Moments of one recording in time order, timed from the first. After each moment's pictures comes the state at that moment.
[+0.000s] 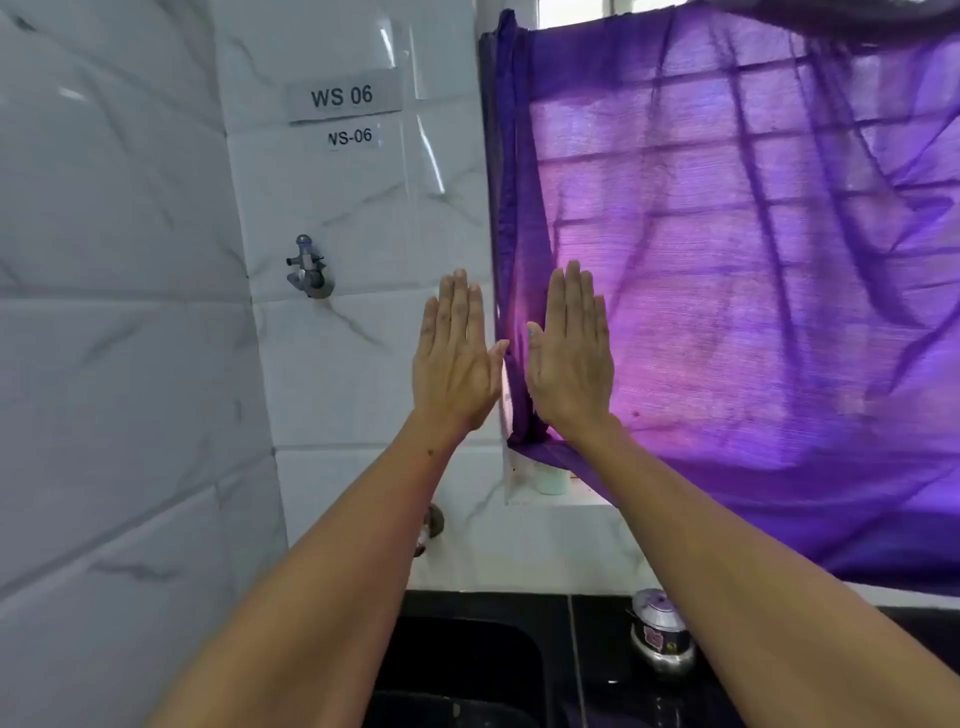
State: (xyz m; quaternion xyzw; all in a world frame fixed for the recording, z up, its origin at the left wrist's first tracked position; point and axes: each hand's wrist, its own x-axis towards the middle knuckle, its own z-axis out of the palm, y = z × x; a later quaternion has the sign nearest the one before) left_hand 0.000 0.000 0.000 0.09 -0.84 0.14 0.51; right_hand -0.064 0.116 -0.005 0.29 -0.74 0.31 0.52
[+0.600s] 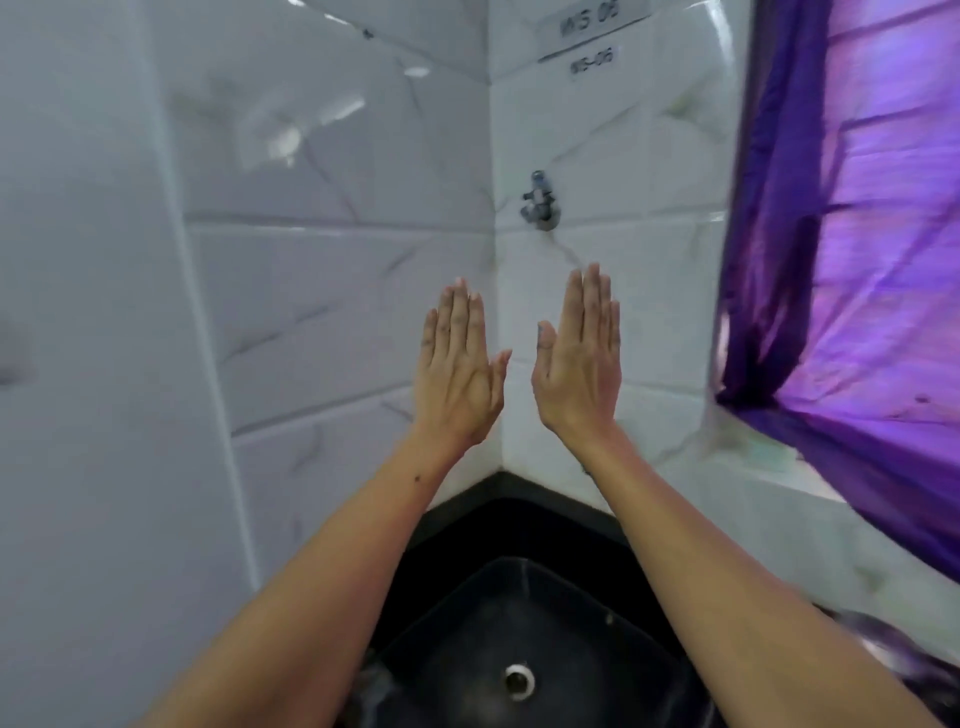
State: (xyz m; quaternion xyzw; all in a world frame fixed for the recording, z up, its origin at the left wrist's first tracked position) left_hand 0.165 0.001 -0.066 0.36 -0.79 0.22 0.44; right_hand 0.048 0.055 -0.060 0.51 -0.61 0.50 0.35
